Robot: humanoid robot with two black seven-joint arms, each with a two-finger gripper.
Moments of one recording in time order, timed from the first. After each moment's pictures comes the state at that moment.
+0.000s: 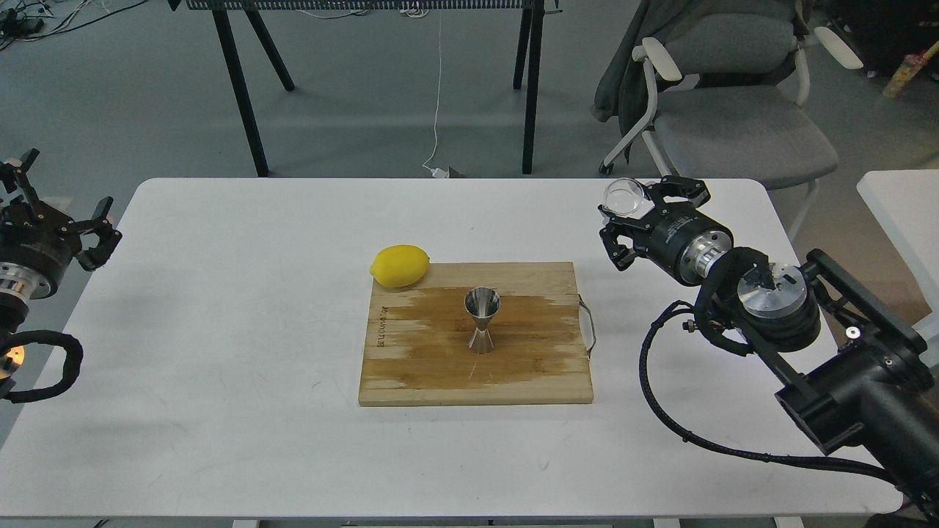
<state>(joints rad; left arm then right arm) -0.62 0.65 -0.41 -0.55 -0.38 -0.49 -0.49 0.53 -0.29 0.92 1.32 0.18 -0.31 -0.08</state>
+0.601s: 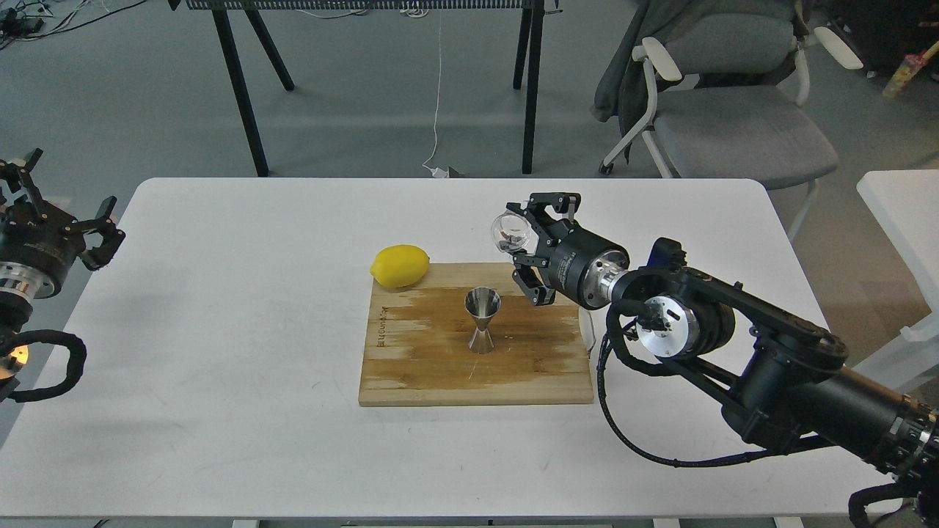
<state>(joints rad) -0.62 0.64 -0.41 -0.55 -0.38 -0.49 -0.49 0.72 -0.27 0.50 1.36 -0.18 -0.29 -0.08</state>
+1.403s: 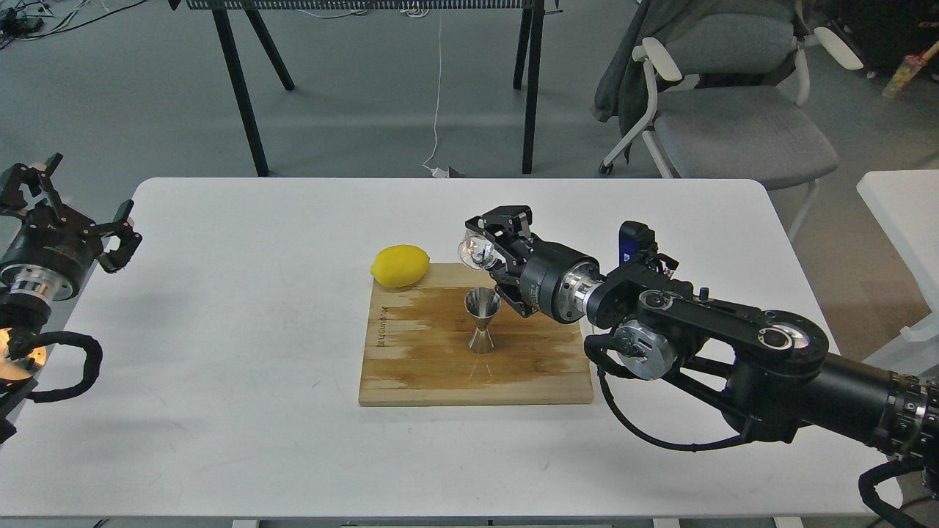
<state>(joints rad) -0.62 0.62 -0.41 -0.55 -0.38 -0.49 -0.49 0.84 -0.28 0.30 1.39 -0.36 -0.28 -0.09</state>
